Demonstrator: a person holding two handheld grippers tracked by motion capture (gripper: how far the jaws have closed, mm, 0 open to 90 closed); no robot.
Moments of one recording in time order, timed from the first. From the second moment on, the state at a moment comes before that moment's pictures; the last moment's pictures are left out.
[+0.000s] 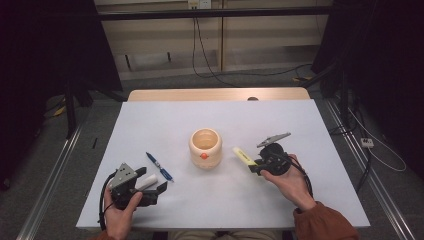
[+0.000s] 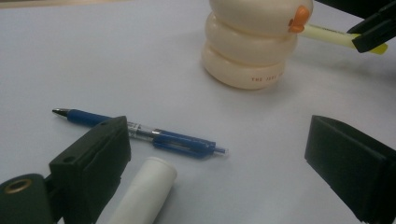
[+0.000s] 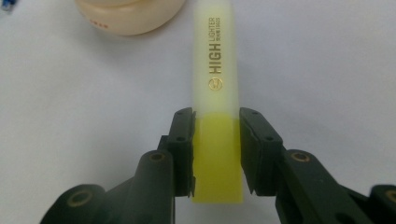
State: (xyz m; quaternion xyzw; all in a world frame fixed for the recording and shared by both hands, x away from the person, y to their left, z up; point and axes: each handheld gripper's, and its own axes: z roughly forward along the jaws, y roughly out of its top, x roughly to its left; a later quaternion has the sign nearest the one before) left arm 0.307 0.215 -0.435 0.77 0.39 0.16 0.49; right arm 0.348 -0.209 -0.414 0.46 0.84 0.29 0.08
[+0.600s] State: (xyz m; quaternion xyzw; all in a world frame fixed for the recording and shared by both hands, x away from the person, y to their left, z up) left arm 0.303 0.200 -0.430 0.80 0.33 0.19 0.47; right arm 0.327 -0.195 -0.412 0.36 0.88 0.33 0.02
